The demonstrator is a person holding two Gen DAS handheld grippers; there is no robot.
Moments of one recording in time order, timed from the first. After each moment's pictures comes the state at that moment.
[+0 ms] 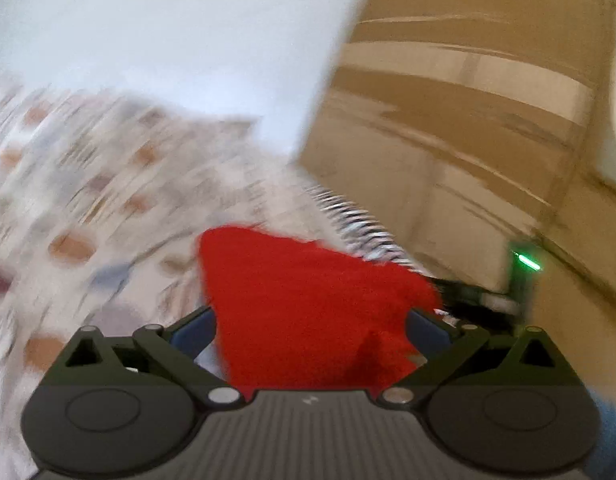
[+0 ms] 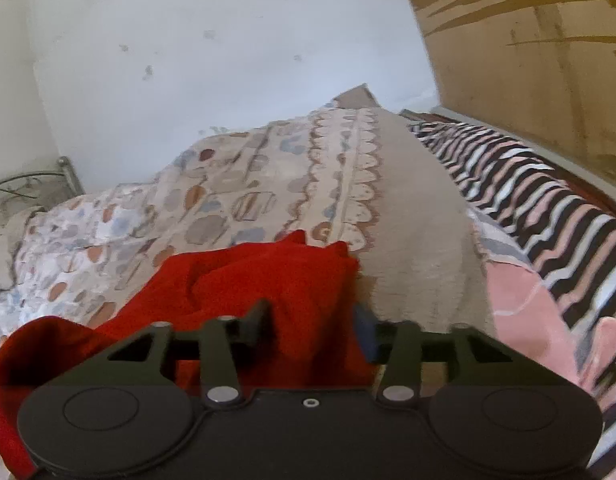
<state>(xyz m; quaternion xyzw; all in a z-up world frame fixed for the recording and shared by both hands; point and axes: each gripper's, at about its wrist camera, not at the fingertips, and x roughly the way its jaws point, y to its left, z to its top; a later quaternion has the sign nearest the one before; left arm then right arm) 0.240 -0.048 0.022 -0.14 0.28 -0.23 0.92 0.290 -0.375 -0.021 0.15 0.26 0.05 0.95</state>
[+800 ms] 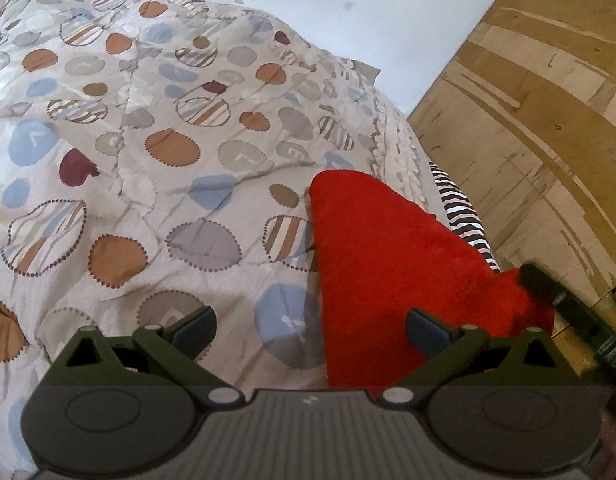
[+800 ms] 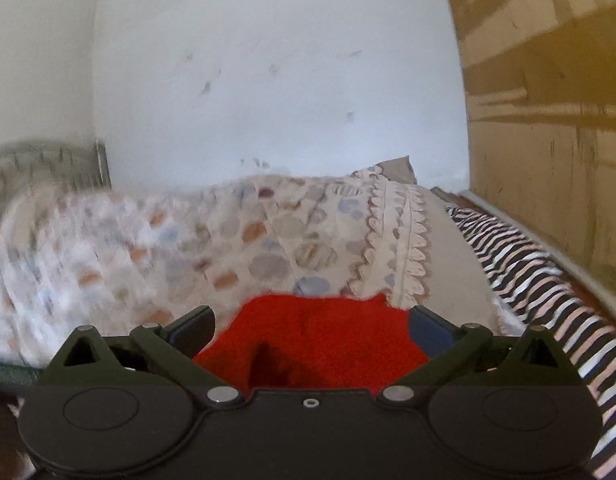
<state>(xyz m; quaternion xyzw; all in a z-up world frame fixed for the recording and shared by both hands) 0.273 -0.016 -0.008 -0.21 0.38 -0.12 0.89 0.221 -0.284 0.043 0.02 0.19 0.06 0.98</state>
